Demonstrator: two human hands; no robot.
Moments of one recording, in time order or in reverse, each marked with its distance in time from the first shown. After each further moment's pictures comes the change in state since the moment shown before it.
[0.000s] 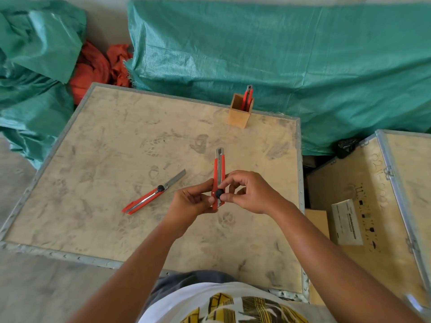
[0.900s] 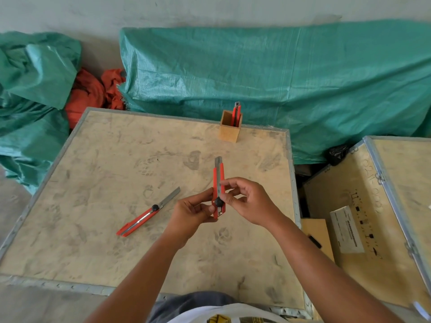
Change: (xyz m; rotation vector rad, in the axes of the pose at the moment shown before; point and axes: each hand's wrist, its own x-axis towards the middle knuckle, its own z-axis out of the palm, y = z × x) left_hand 0.017 0.010 0.017 0.082 -0.019 0.029; right_hand -0.005 0.009 -0.007 0.187 0.227 0.005
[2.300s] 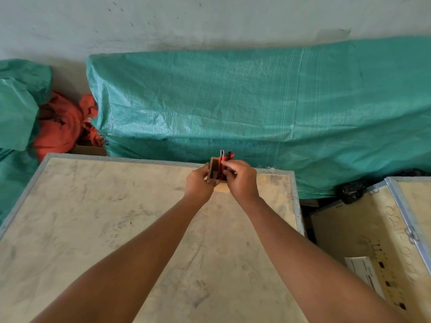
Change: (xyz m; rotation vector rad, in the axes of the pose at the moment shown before) left_hand 0.330 0.054 0.017 0.667 0.245 0.056; right_hand 0.285 0.058 -0.068 -0.322 0.490 -0.185
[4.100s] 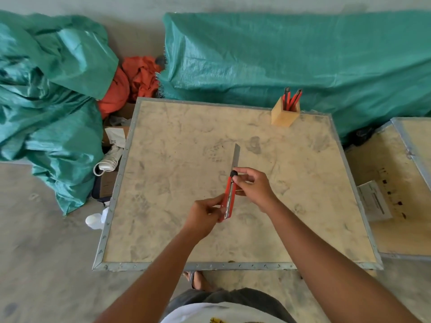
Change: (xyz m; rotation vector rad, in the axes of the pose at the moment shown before) left_hand -0.337 -0.226 -0.272 -0.391 -0.309 -0.140; right_hand -0.302 -0.266 0.134 0.416 -0.251 0.633
